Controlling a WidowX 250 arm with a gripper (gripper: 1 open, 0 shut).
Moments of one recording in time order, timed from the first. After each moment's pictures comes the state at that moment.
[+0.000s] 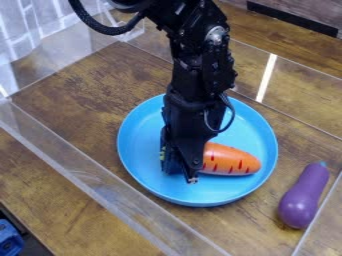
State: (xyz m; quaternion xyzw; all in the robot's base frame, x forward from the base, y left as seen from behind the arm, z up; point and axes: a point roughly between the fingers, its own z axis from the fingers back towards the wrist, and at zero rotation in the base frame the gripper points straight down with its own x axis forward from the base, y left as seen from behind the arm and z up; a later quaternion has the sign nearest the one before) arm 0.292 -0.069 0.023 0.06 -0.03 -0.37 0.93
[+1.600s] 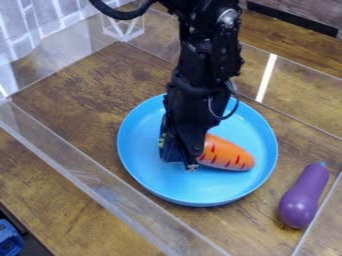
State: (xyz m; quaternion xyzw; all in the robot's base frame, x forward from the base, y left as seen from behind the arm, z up) arm 0.298 -0.064 0.040 0.08 0.00 -0.38 0.92
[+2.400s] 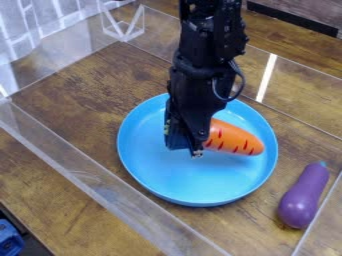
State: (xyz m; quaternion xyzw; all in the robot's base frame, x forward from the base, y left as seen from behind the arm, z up) arm 0.299 -0.067 0.053 0.07 -0.02 -0.38 0.92
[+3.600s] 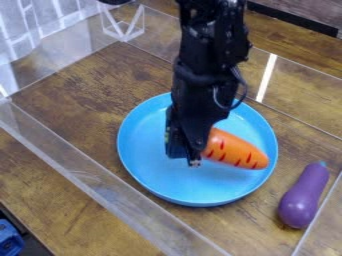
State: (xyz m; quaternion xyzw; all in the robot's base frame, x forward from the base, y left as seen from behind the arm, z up) arm 0.288 -0.075 0.064 0.06 -0.03 -0.41 0.91
